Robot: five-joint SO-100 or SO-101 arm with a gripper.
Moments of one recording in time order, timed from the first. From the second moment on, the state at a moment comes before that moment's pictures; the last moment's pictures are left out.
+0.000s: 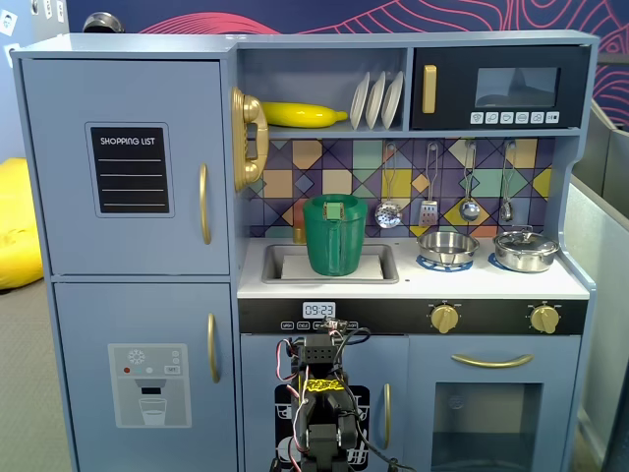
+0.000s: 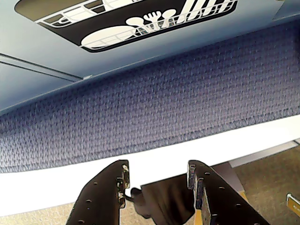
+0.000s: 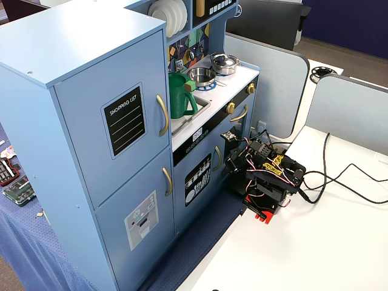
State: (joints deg) arm -3.3 182.5 171.8 75.9 -75.1
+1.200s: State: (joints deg) arm -10.9 181.8 170.3 60.4 -84.7
